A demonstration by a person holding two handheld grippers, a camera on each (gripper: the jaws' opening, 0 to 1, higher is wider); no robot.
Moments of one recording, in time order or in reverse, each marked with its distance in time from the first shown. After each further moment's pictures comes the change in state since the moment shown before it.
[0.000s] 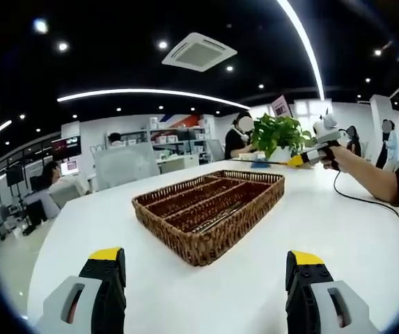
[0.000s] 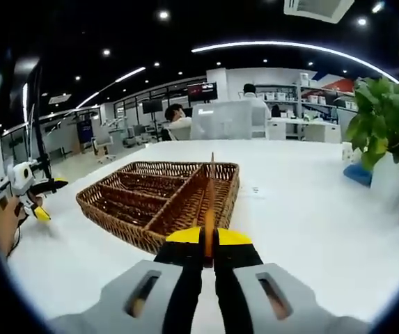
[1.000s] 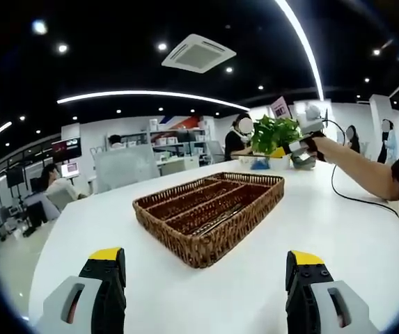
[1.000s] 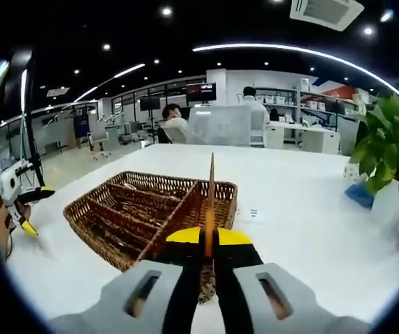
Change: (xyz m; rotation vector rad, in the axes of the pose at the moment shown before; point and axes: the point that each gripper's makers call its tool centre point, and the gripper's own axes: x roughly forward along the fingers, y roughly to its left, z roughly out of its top) left arm -0.002 0.000 0.004 0.003 -0.011 0.004; right arm 0.038 -0.005 0.044 -0.037 0.003 -0.024
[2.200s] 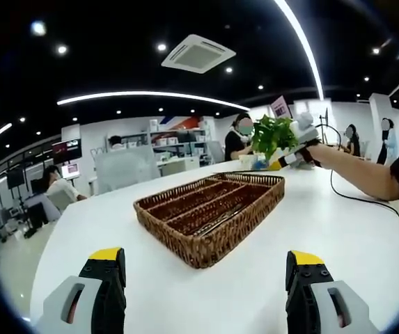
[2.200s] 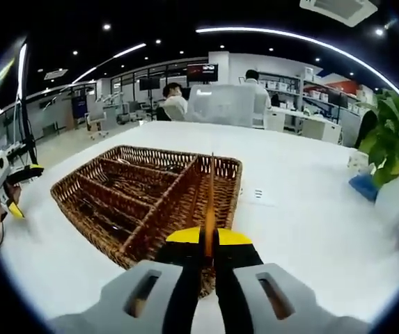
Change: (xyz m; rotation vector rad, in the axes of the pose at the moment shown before) left arm 0.001 0.005 0.000 0.006 -0.002 0.003; right arm 0.026 0.003 -0.041 -0.054 0.145 -0.020
